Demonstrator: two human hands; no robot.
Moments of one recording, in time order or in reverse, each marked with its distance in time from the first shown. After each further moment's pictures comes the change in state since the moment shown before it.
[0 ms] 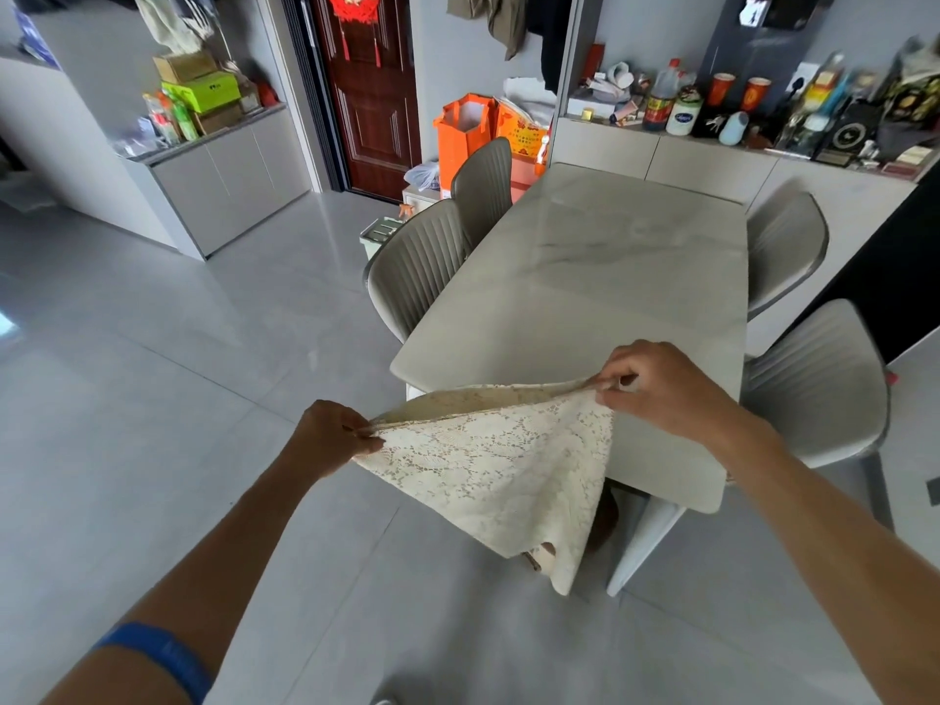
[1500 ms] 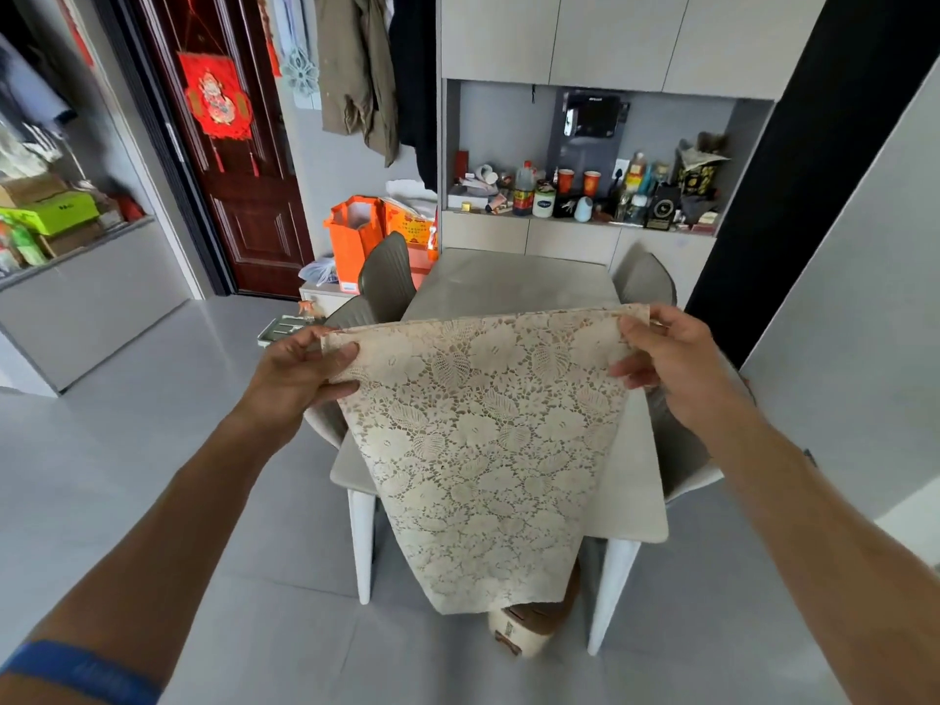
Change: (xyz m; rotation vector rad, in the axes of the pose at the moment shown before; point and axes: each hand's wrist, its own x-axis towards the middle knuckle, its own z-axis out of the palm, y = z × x) left_hand 0.079 0.140 -0.106 -0.816 -0.270 0.414; right_hand 0.005 -0.046 -0.083 0.915 0.706 0.404
